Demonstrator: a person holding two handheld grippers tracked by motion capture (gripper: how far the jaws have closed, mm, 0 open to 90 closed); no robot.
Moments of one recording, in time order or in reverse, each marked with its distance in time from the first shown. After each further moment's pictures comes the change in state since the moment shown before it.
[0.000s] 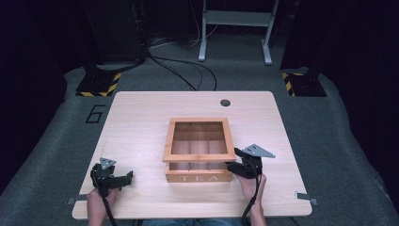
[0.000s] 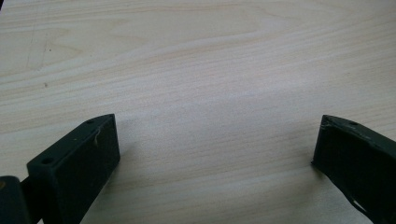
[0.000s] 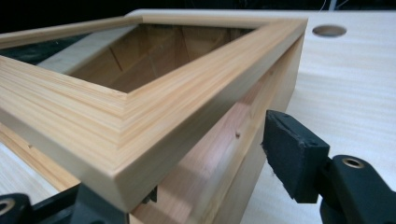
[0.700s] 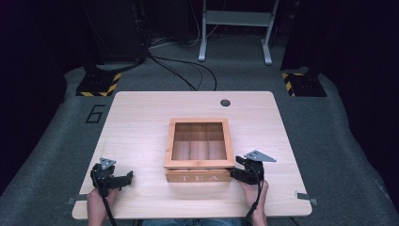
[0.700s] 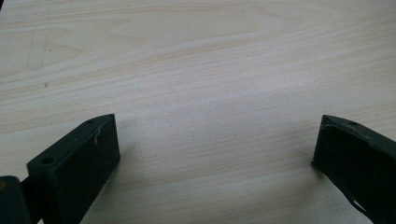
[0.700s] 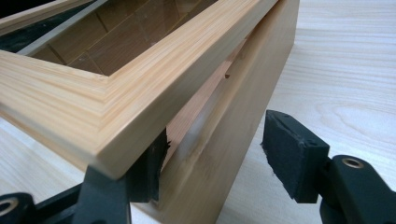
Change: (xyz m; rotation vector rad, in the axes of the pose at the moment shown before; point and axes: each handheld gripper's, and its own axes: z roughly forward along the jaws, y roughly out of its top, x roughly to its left) left arm 0.000 0.000 0.000 0.005 -0.004 -0.001; right arm -0.007 -0.022 -0.004 0.085 0.002 0.064
